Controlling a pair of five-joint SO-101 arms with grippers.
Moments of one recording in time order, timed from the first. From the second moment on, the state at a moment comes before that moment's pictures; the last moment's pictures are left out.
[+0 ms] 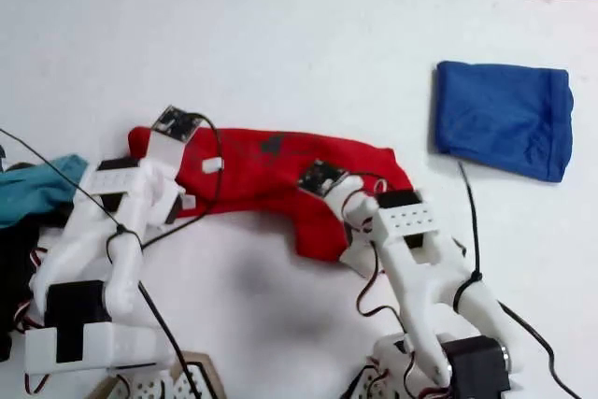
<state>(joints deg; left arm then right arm) -14.2 -3.9 44.8 49.5 -26.2 -14.2 -19.0 55.4 61.0 42.4</state>
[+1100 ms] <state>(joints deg) -14.2 -4.0 45.2 49.4 -26.2 0.4 -18.9 43.9 66.5 49.8</state>
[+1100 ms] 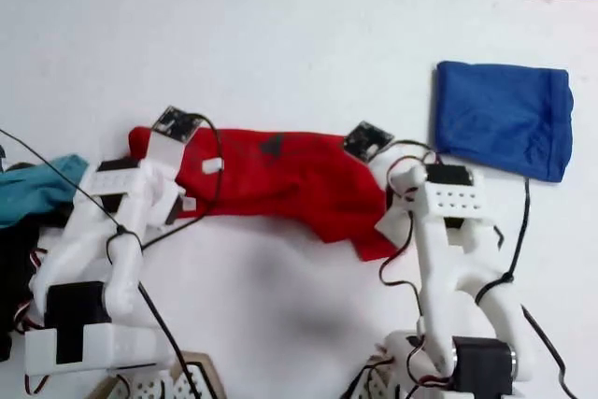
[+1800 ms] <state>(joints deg) -14.2 -4.0 45.2 49.4 -26.2 1.3 -18.9 42.0 66.5 50.9</state>
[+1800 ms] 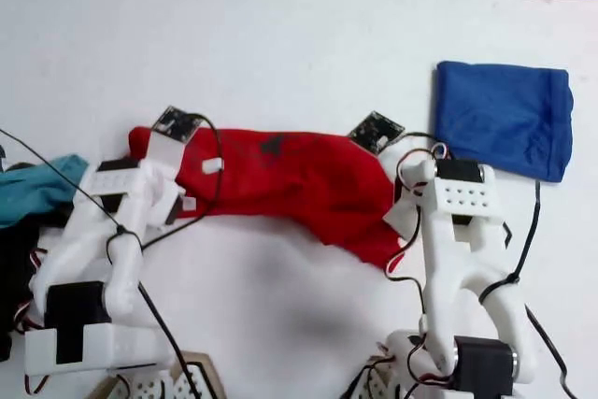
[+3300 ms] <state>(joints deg) -12.7 -4.0 3.0 91.6 -26.0 0.7 -18.9 17.3 62.0 39.3</state>
